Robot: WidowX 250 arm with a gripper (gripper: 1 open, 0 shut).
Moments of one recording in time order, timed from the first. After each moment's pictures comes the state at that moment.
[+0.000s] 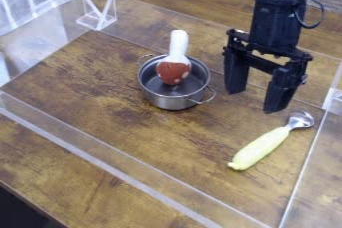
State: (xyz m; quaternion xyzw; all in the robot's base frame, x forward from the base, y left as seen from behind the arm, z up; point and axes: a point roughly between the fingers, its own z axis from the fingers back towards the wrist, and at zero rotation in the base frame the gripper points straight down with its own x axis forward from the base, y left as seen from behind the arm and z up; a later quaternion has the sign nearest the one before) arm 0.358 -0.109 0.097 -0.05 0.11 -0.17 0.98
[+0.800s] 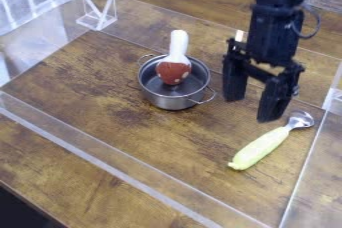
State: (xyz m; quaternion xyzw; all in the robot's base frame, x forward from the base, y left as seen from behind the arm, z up) arm 0.353 -0.107 0.083 -0.06 0.11 -0.22 0.97
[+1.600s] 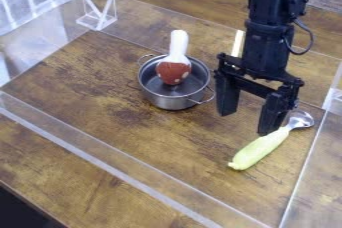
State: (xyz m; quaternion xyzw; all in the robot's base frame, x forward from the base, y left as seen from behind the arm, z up) arm 0.349 -0.109 0.074 -0.05 0.12 -0.13 0.98
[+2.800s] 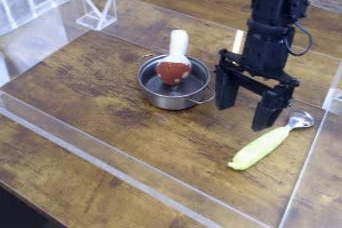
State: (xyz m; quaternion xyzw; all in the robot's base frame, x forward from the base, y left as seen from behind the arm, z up) arm 0.360 -0.099 0.071 -0.02 0.12 -0.16 0.98
